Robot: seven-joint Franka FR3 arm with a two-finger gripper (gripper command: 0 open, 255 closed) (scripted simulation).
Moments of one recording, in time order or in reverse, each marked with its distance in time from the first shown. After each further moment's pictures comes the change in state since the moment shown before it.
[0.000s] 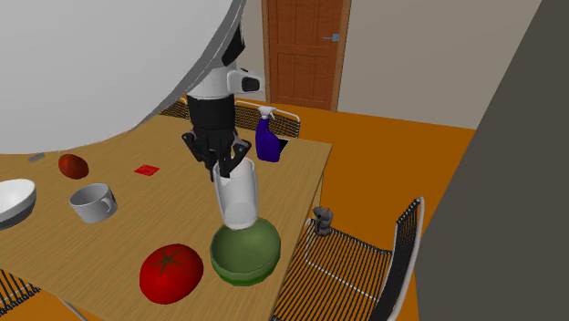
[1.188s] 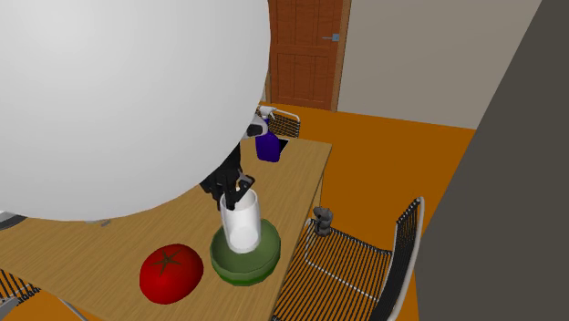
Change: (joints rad) arm 0.005 0.022 0.010 -0.185 -0.003 0.205 -0.005
